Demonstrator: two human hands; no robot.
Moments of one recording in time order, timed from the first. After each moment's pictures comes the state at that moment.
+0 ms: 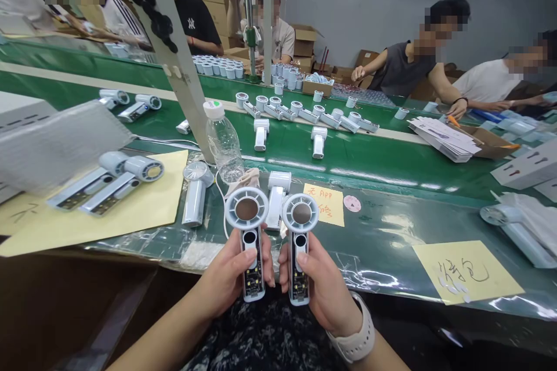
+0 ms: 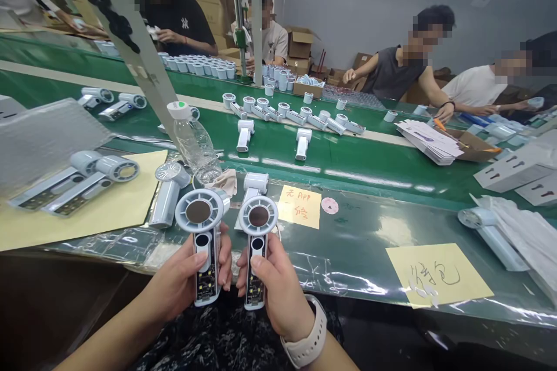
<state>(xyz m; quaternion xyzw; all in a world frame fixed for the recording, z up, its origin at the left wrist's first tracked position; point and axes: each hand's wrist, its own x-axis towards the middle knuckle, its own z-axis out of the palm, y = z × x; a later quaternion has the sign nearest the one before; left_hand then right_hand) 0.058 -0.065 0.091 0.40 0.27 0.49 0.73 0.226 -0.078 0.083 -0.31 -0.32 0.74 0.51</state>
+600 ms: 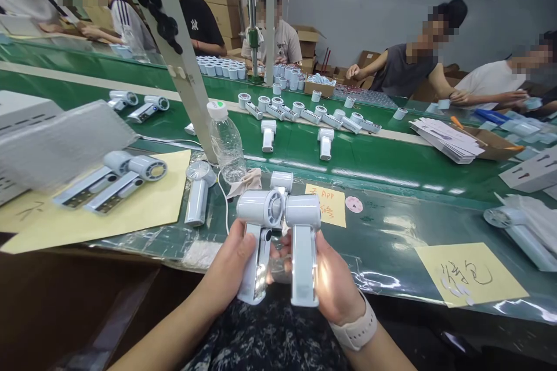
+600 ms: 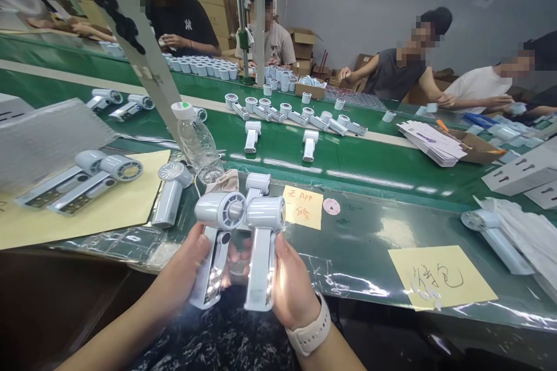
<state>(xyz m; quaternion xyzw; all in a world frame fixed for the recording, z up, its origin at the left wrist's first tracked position) 0.054 -0.065 0.092 0.42 0.39 0.45 0.68 0.229 -0.069 0.088 -0.25 -0.24 0.80 0.48</state>
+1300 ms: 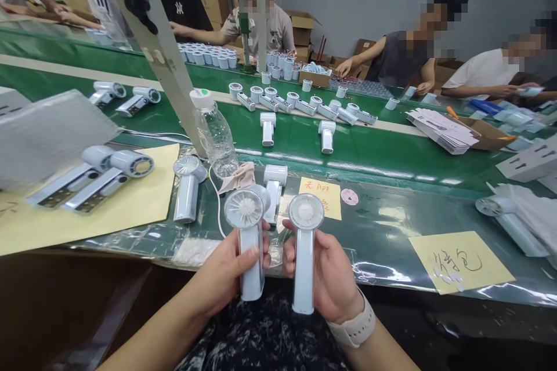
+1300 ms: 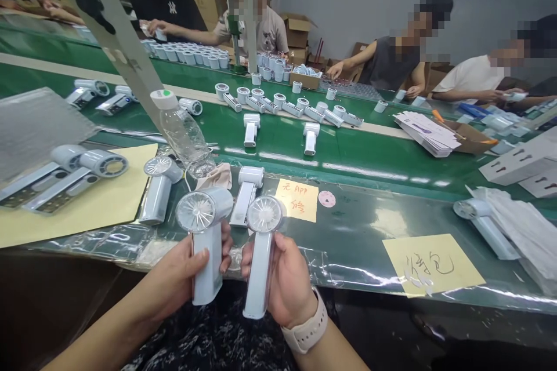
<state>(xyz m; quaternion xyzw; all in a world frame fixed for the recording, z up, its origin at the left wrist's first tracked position) 0.059 -0.063 0.094 0.31 0.36 0.45 0.76 0.234 -0.071 0.092 -0.31 -0.17 0.79 0.50</state>
